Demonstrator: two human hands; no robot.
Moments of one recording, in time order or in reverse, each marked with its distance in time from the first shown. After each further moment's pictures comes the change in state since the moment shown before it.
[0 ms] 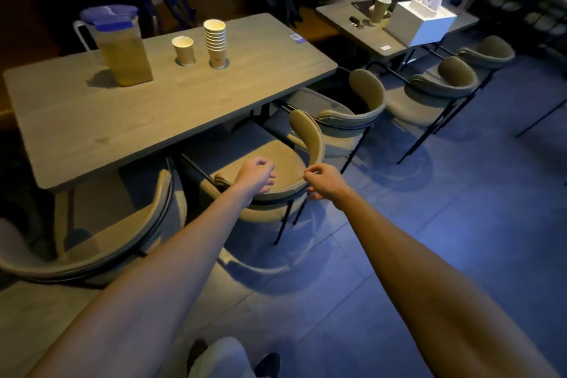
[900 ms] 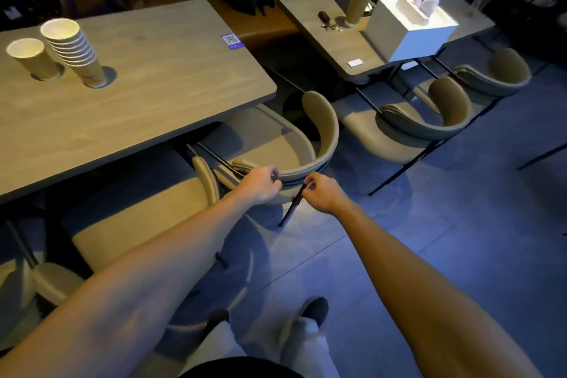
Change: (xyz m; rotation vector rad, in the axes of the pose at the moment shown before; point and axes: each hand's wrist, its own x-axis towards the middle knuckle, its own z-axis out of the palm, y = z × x) left_hand 0.324 0.166 0.334 0.717 -0.111 0.180; right_hand 0.362 0.040 -0.328 -0.604 -0.125 -0.097
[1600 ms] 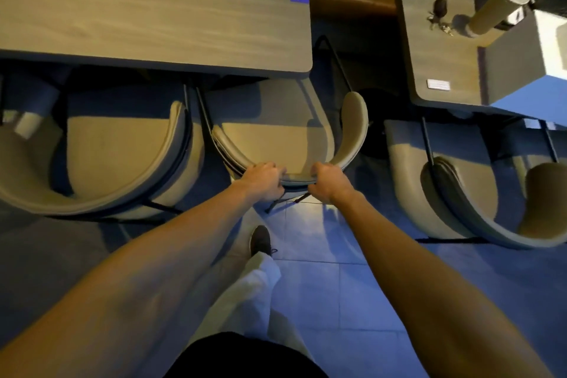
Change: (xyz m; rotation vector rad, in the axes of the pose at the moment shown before) left_hand 0.157 0.055 0.119 0.271 0.040 -0.343; right_hand 0.223 0.103 -0.067 -0.567 -0.290 -0.420
